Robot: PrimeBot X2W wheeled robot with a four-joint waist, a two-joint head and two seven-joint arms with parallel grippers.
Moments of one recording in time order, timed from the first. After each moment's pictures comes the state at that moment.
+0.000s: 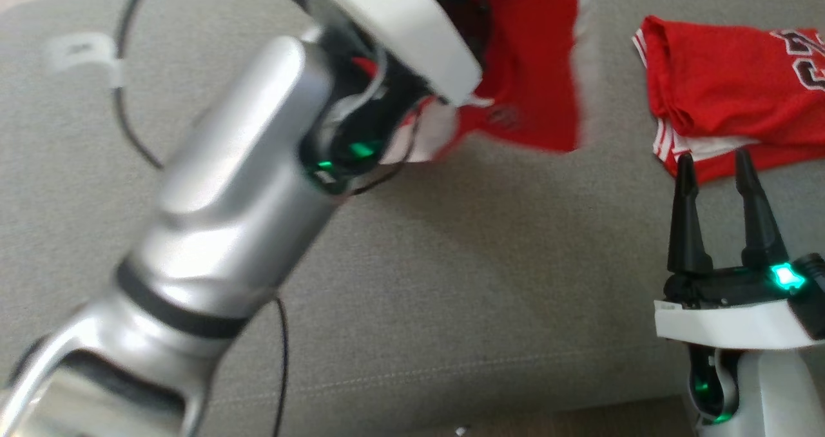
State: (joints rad) left arm -1.00 0.05 -0.70 0.19 -0.92 0.02 0.01; right arm -0.08 -0.05 0.07 0.03 0.11 0.12 -0.26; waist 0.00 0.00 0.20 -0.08
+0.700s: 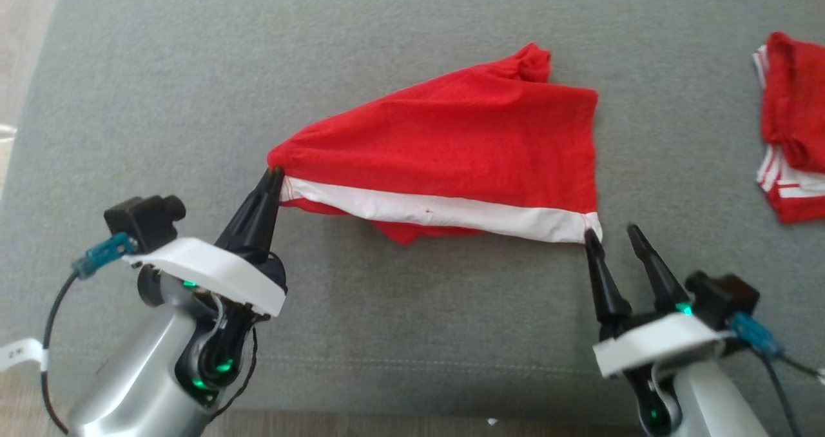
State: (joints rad) left arm -0.34 0.38 -0.59 0.16 -0.99 0.06 -0.17; right arm -0.12 -0.12 0.25 0.44 0.24 0.12 -0.23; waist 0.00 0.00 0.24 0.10
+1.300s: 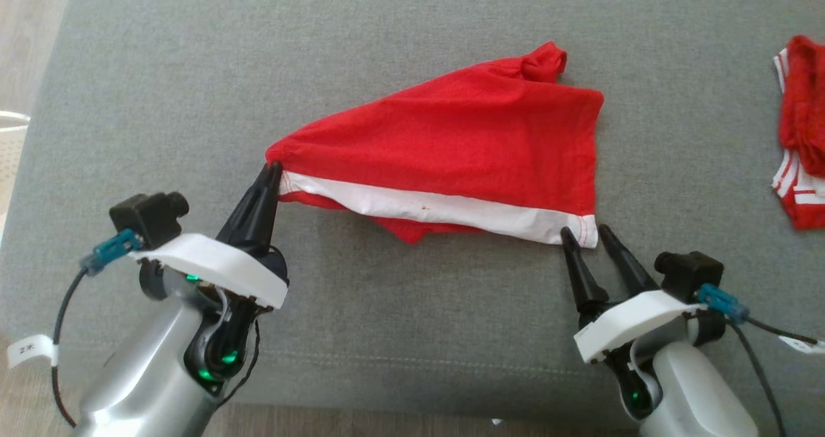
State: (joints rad) left arm -0.38 0.34 -0.60 0.27 -0.95 0.02 -0.22; right arm -0.27 -0.12 0.32 0.68 0.33 0.12 -0.17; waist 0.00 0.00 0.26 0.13
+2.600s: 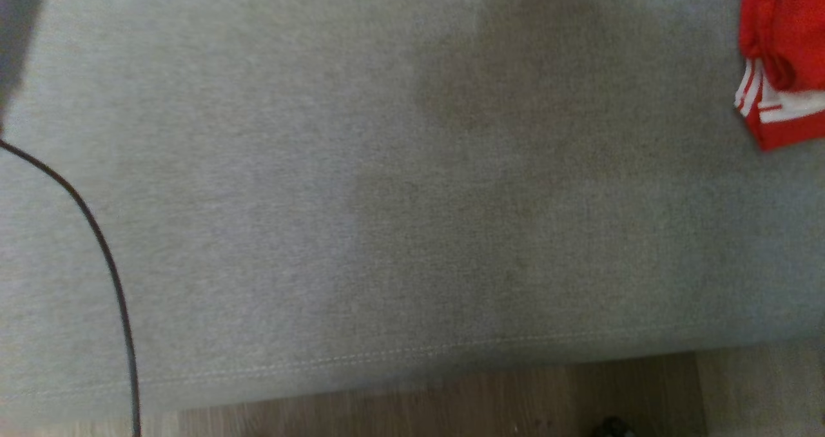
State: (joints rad) left arm -1.43 0.38 -0.67 0.42 -0.57 -0.12 -0.17; right arm -1.14 -0.28 0.09 0.30 0.46 0.12 0.04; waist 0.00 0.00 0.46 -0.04
